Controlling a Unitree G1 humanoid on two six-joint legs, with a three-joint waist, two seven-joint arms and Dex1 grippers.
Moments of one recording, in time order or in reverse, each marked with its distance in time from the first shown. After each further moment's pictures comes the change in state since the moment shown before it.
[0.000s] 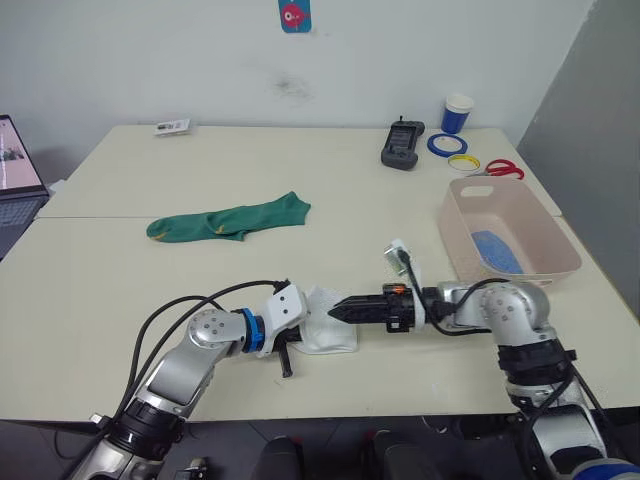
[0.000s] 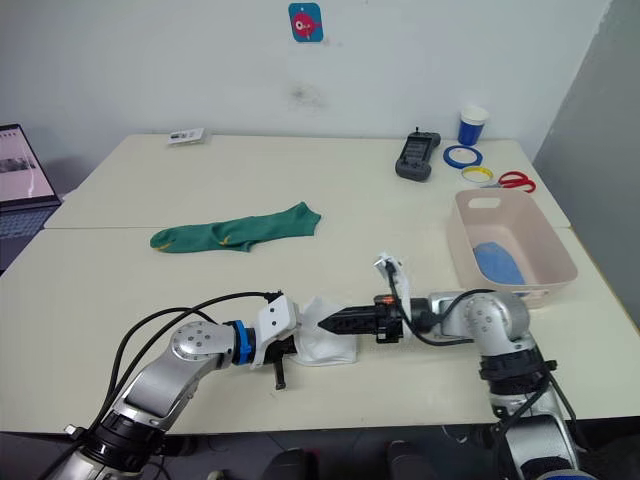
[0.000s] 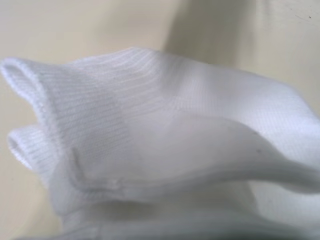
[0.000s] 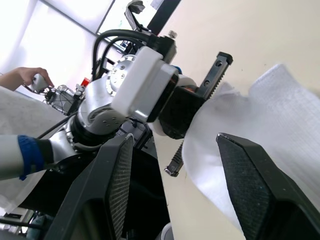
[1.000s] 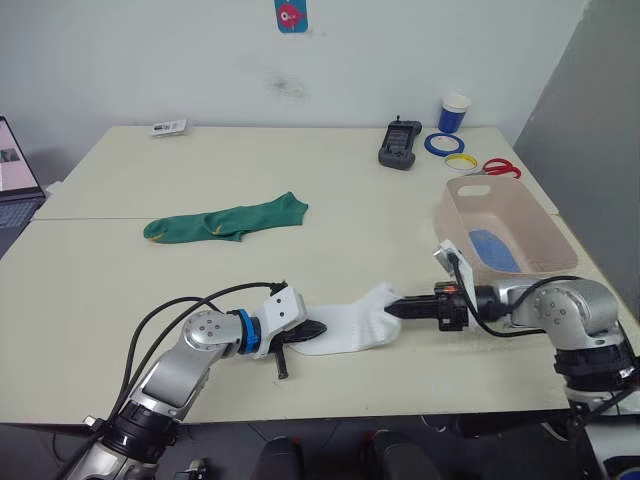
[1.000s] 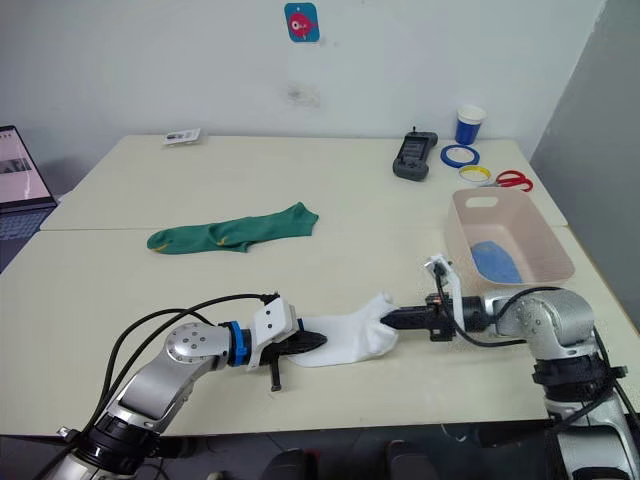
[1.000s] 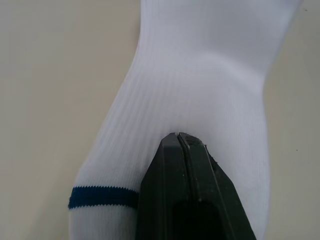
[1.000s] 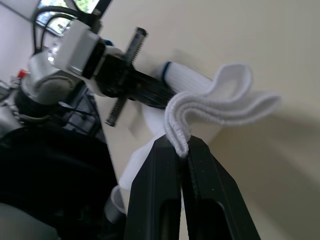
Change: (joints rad) left arm 0.017 0.021 -0.006 -0.005 0.001 -0.033 -0.011; right arm 0.018 -0.166 -0.051 -0.029 -0.067 0.059 0.070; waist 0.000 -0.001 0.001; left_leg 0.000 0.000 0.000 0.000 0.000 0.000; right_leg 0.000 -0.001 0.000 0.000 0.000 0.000
